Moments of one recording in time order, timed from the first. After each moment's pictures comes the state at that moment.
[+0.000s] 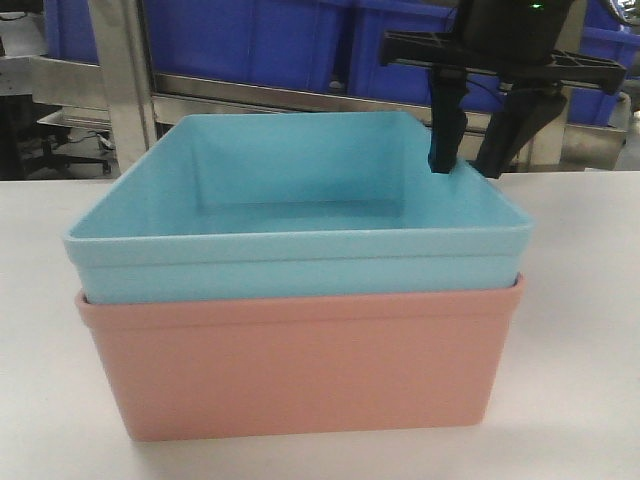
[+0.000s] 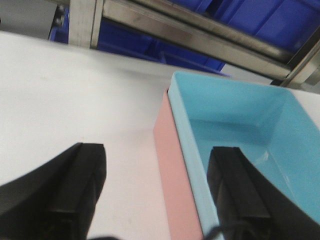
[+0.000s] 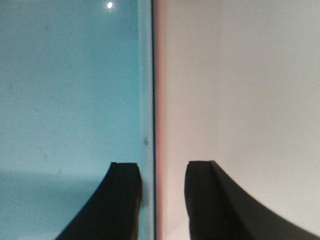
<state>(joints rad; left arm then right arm) -0.26 0.90 -0.63 -0.28 0.17 -0.05 0.40 1.78 -1.48 0.09 1.01 0.38</state>
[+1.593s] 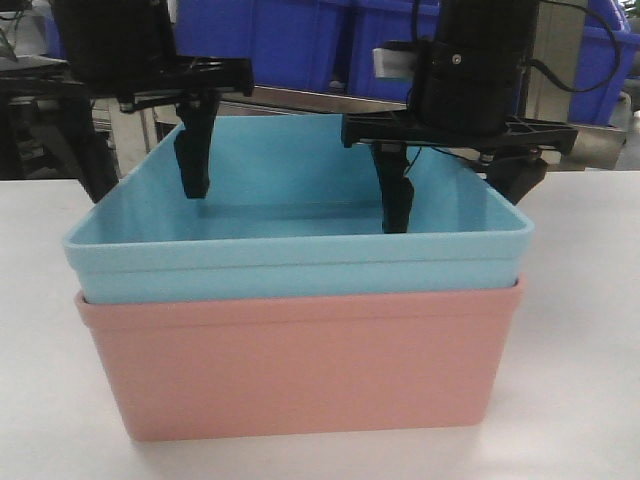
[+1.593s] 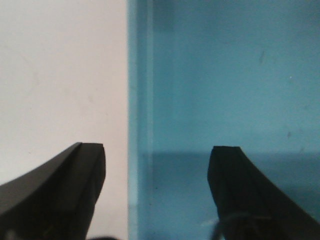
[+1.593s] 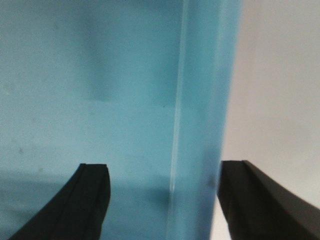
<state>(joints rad) -0.55 1.82 -1.51 0.03 1.10 -0.55 0.47 1.90 -1.49 0.06 1.01 0.40</state>
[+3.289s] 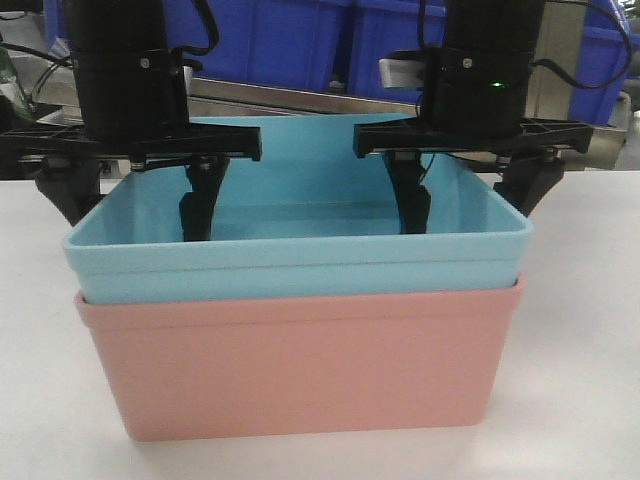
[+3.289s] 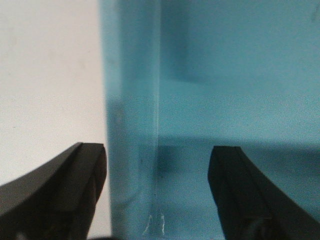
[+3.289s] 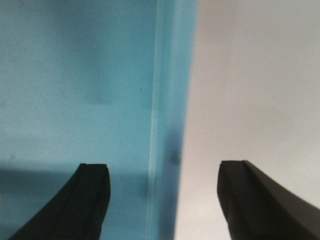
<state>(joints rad) -0.55 1.90 -1.51 -0.01 1.17 -0.55 0.47 1.90 -1.49 0.02 1.07 0.40</state>
